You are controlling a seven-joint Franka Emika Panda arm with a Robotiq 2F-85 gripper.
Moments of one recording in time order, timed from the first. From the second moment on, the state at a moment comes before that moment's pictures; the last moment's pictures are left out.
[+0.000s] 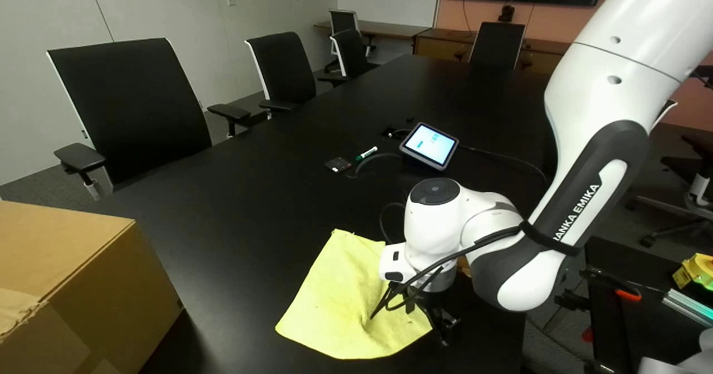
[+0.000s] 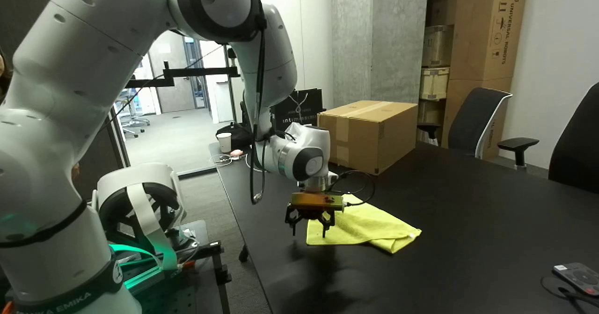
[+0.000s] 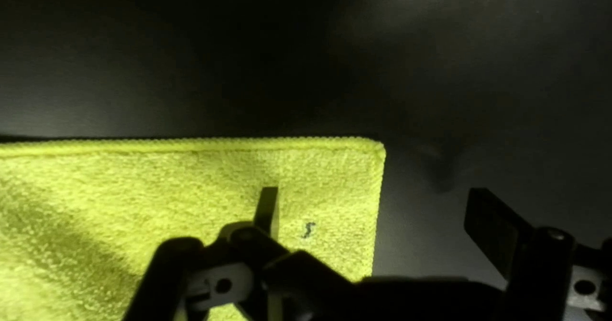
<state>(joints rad) 0.07 0.69 0.21 -2.16 -0.30 2.72 -0.64</state>
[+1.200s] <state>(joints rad) 0.08 0.71 0.22 -2.13 -0.30 2.73 -0.65</state>
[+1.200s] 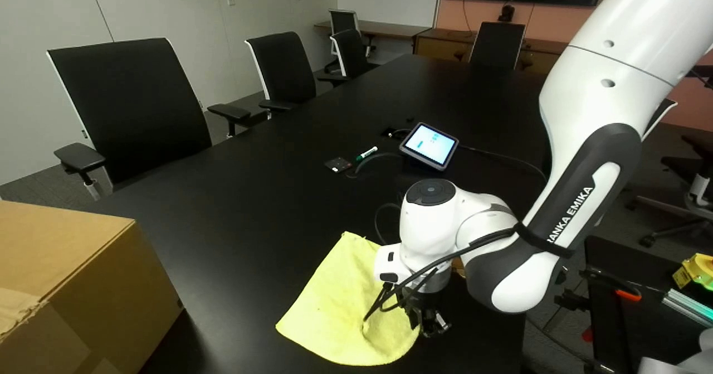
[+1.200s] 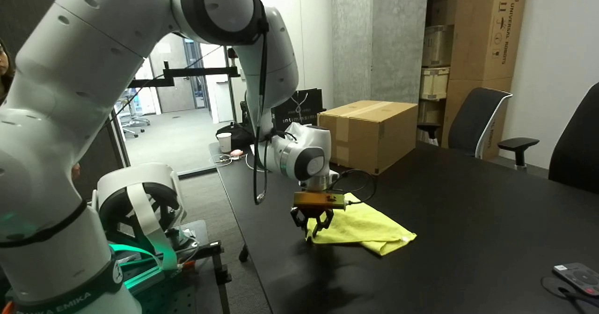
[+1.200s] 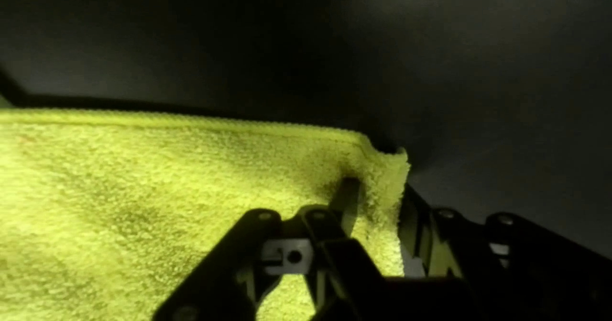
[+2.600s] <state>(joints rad) 0.19 0.61 0.16 -1.93 -0.39 2.42 -0.59</state>
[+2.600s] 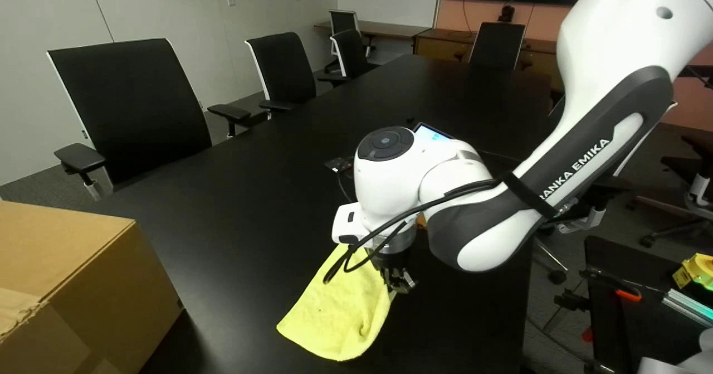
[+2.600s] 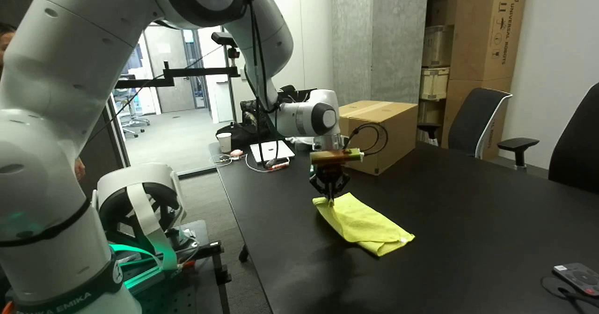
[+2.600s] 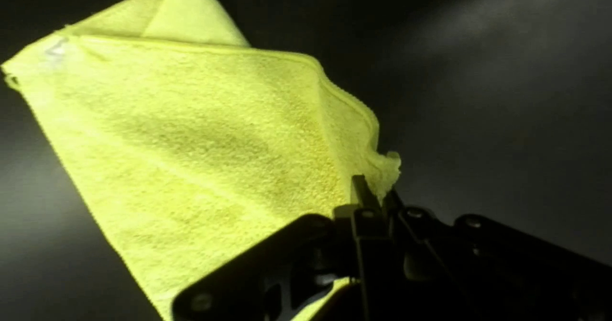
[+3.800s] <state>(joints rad) 0.45 1.02 0.07 -1.24 -0.75 2.26 -0.50</state>
